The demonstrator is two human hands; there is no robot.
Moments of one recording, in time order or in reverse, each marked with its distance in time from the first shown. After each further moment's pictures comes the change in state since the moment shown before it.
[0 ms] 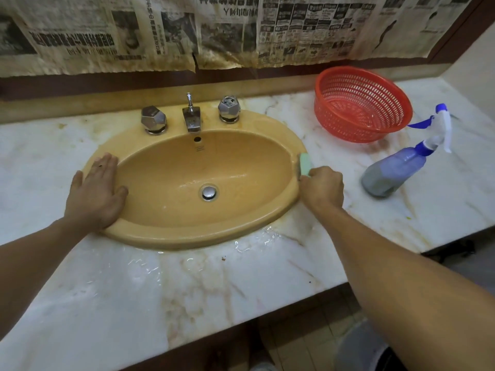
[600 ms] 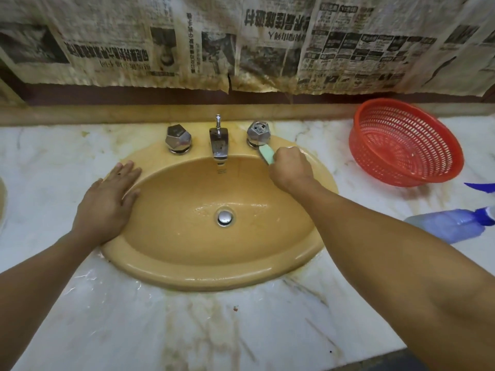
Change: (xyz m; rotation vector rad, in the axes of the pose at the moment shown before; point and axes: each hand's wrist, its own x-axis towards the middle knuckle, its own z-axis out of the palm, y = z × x) left_hand 0.029 -0.018 0.000 -0.197 0.077 0.069; right_hand 0.061 -0.149 0.058 -0.378 -0.176 -0.599
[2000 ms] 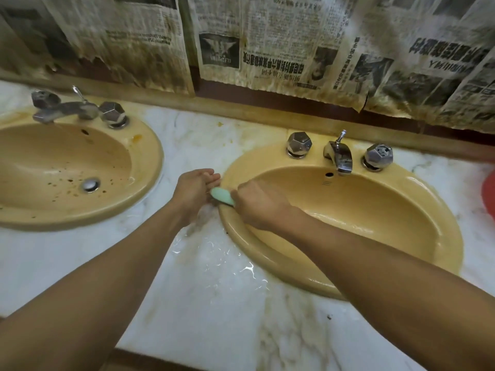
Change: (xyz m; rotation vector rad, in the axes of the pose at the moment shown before) left_hand -0.057 -0.002 -0.070 -1.234 0.218 -0.865; right_hand -0.108 -0.237 0.075 -0.318 -0.096 -0.977
